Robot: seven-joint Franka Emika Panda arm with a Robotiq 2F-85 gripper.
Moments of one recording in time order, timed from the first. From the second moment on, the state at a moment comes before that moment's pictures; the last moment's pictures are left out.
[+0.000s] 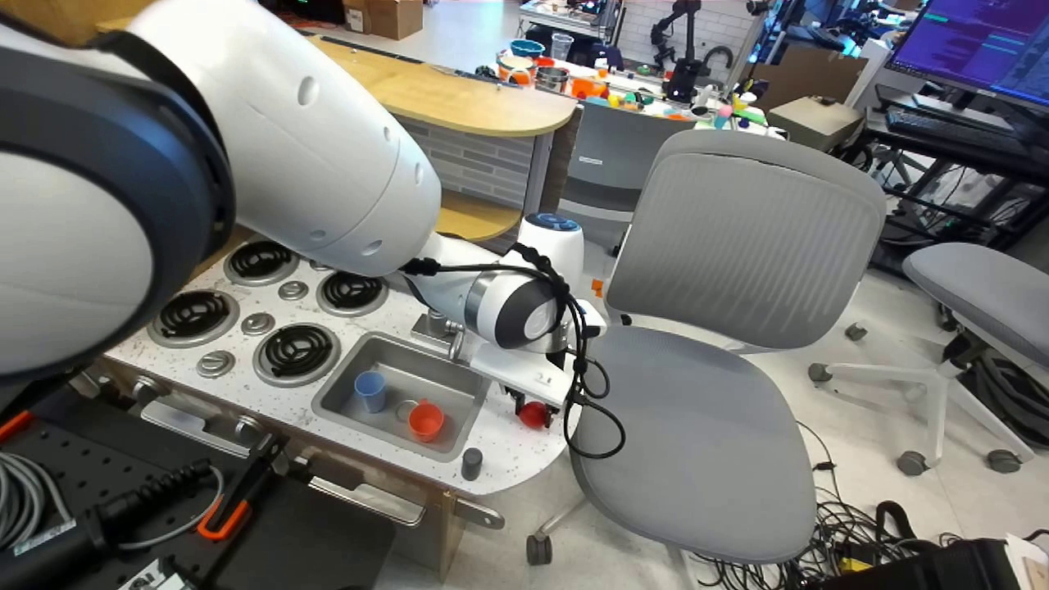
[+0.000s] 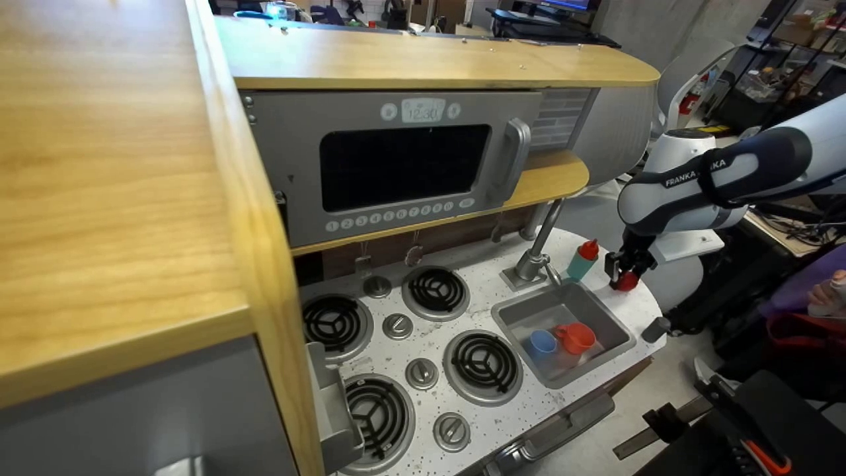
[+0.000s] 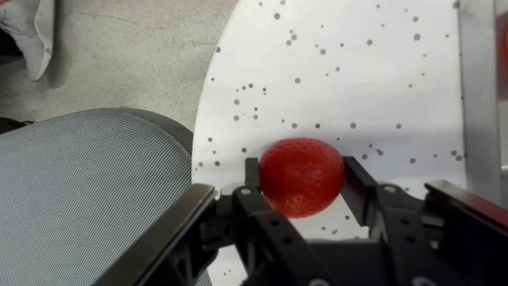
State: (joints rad) arm -0.37 1.31 -0.17 -1.14 -0.07 2.39 -0.22
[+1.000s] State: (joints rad) arm -0.41 1.14 -0.18 -1.31 -0.05 2.33 -0.15
